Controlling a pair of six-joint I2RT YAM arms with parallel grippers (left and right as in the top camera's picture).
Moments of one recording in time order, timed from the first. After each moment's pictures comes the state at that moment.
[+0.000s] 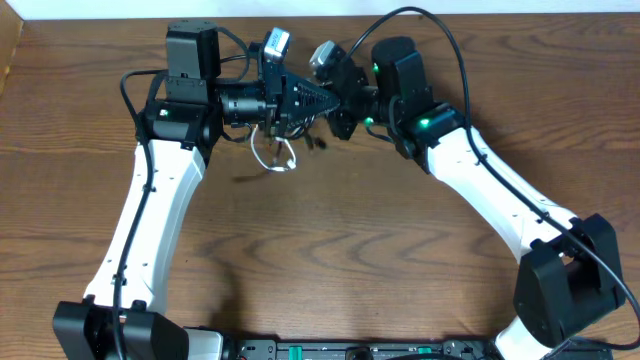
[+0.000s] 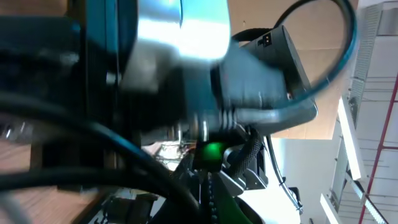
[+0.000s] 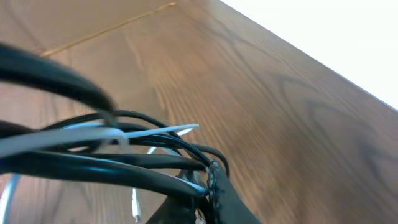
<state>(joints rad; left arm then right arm) -0.13 1.54 1.41 -0.48 1.30 -0.88 0.51 1.79 1.41 -0.10 -0.59 -0.09</state>
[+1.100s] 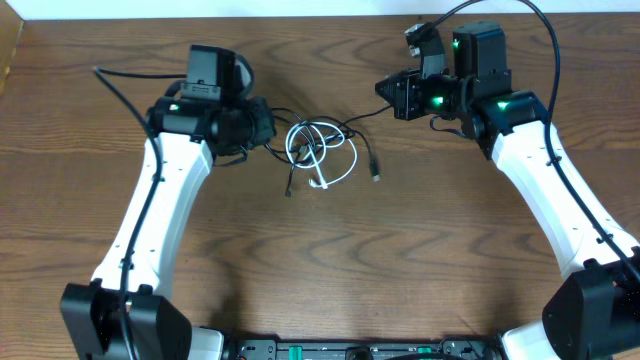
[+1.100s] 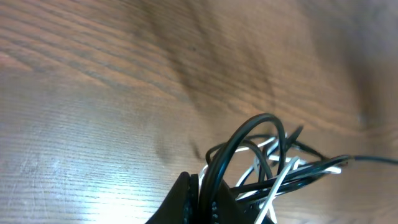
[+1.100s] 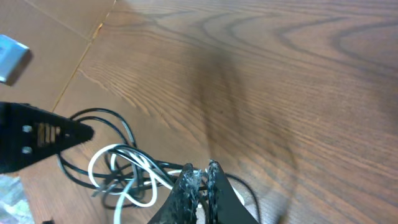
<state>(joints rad) -0.15 1.59 1.41 -0.90 0.25 -0.46 0.27 1.67 1.41 -0.42 -0.58 0.25</state>
